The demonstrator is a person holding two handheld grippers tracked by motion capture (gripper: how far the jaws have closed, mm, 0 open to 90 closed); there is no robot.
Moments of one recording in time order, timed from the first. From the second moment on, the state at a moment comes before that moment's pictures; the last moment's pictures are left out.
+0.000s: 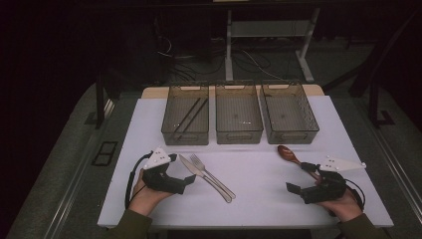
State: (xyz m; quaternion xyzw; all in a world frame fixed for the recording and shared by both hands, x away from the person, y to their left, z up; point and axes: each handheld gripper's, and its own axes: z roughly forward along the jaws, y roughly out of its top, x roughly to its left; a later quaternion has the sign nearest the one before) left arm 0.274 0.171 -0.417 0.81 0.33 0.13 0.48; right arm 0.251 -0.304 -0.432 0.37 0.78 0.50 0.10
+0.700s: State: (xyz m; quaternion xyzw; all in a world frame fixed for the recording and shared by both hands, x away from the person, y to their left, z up) left arm 0.270 0.165 -0.424 0.82 0.31 0.12 0.46; right arm 0.278 -0.310 -0.420 0.40 0.79 0.45 0.09
